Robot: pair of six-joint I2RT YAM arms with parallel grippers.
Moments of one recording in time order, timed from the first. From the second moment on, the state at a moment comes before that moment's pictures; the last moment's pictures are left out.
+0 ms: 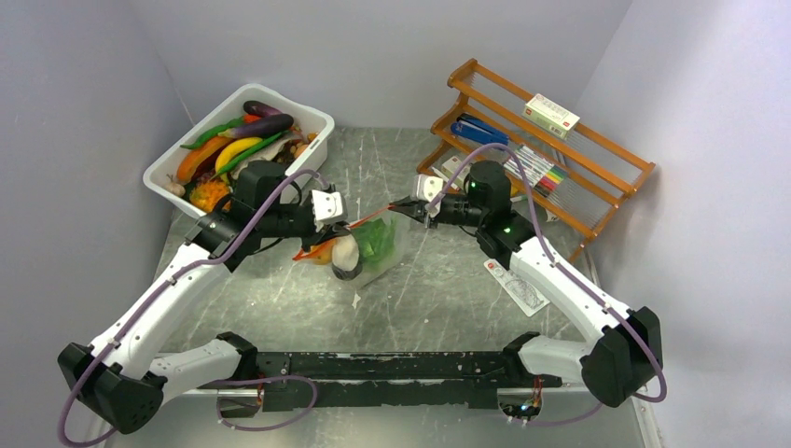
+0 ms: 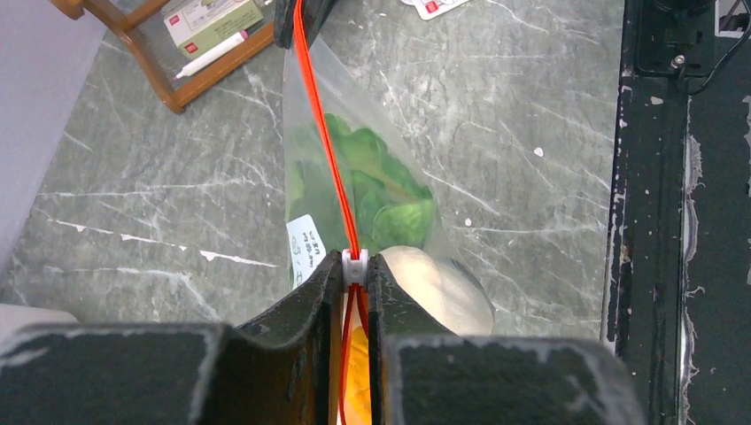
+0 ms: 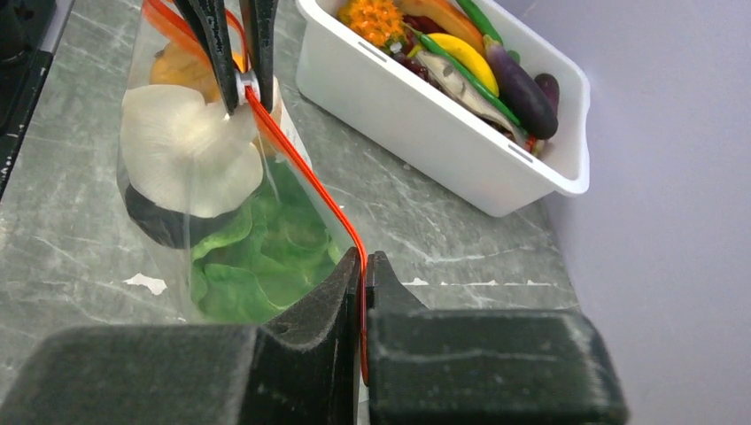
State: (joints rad) left arm -0.53 1.06 1.09 -0.57 0.67 0.58; right arm 0.54 1.19 0.95 0.05 -0.81 -0.61
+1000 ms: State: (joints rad) left arm -0.50 1.09 1.09 -0.63 0.68 0.63; right arm 0.55 1.22 1.06 -0.10 -0.86 -0.68
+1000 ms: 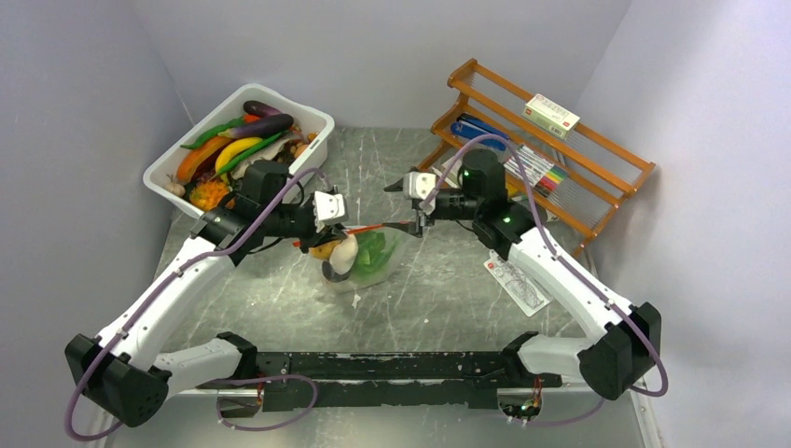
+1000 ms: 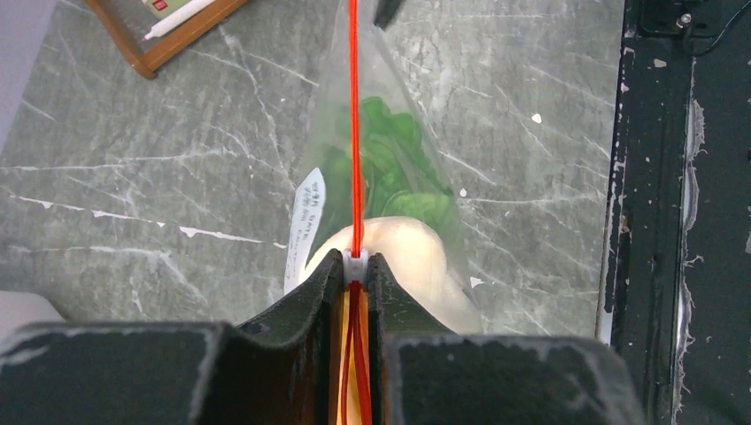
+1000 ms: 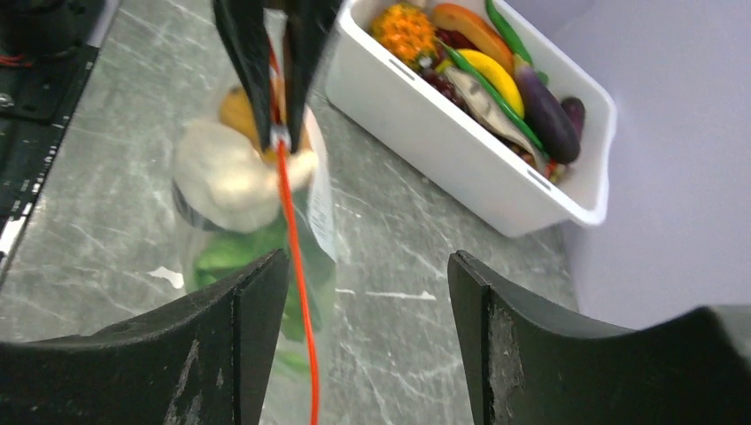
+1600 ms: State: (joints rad) left arm -0.50 1.13 1.11 -0.63 0.70 0.65; right arm 0.72 1.40 1.12 -0.22 -0.71 -0.74
